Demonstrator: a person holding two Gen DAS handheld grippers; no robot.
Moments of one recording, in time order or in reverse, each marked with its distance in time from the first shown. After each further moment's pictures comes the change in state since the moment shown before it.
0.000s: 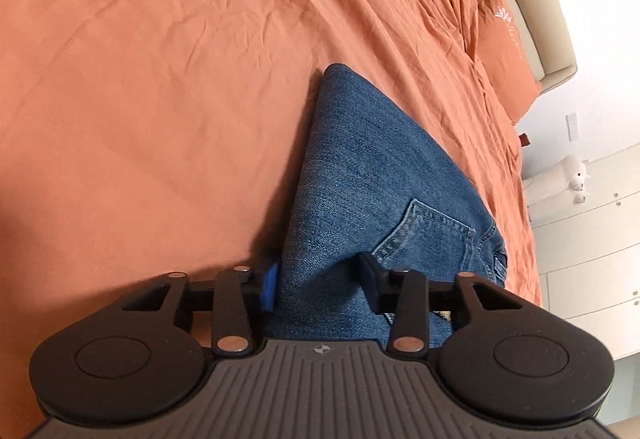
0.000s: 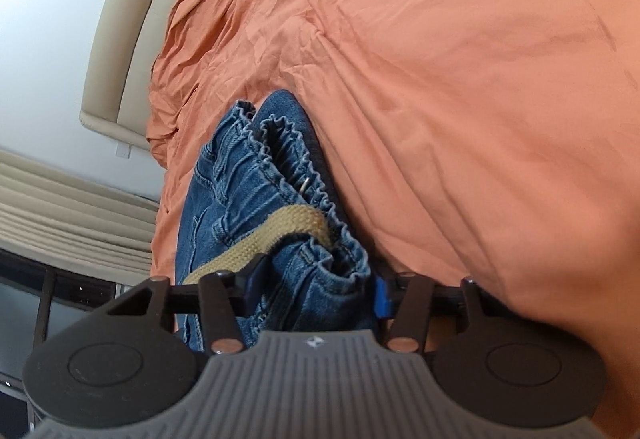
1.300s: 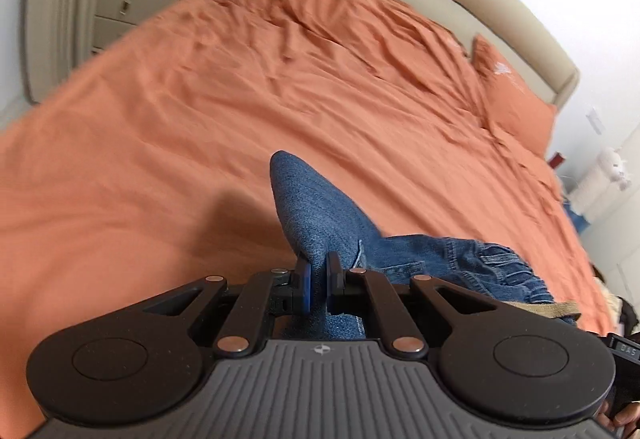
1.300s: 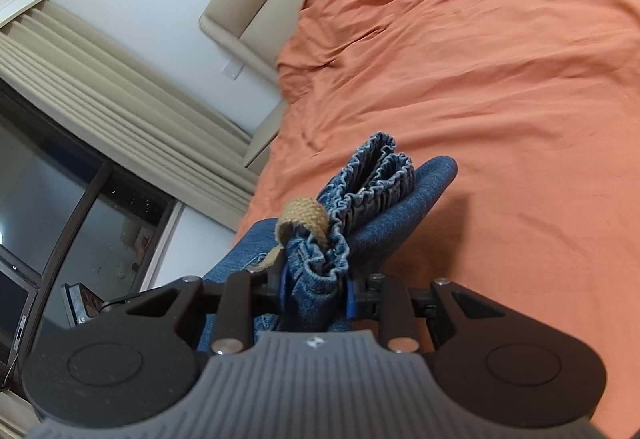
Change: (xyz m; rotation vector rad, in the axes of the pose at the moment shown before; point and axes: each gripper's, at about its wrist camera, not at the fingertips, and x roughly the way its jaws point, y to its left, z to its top) left arm -0.214 0.000 0.120 0.315 -0.244 0.247; right arm 0.082 0.267 -0.091 -0.332 0.084 0.184
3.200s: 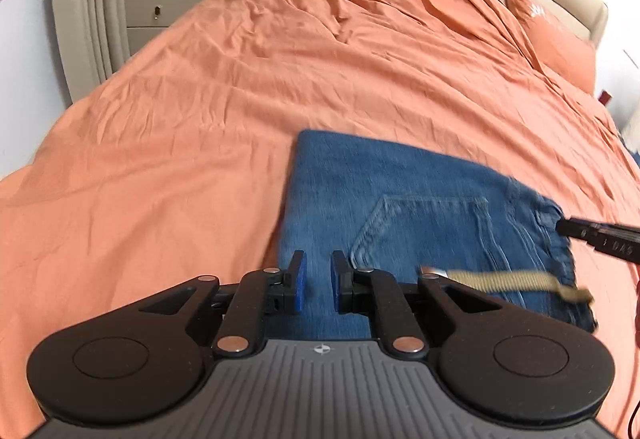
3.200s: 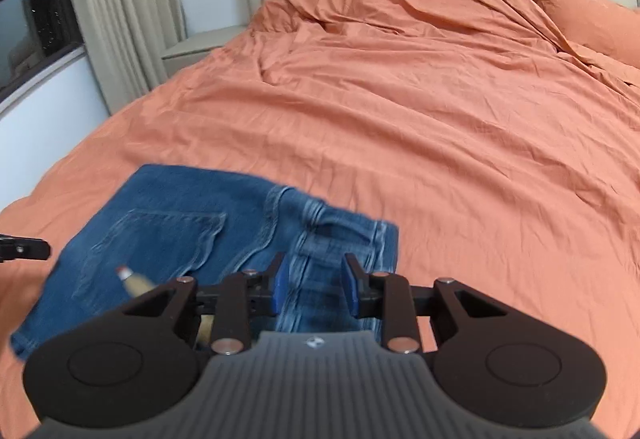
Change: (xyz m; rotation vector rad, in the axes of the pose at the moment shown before) left arm 0.009 0.052 -0.061 0.151 0.036 0.158; right arm 0.151 0.043 -0.040 -0.609 0.067 -0.516
